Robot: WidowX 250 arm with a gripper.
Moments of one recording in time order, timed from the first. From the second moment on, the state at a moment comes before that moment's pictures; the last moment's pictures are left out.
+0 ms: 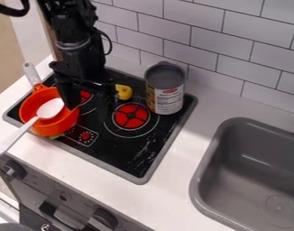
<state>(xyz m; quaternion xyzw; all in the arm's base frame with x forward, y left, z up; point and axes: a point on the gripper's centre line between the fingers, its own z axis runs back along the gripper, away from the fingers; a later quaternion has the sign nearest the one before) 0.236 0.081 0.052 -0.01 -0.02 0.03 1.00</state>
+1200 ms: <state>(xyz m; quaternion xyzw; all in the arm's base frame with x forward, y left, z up) 0.262 0.129 0.033 0.00 -0.06 0.22 0.97</state>
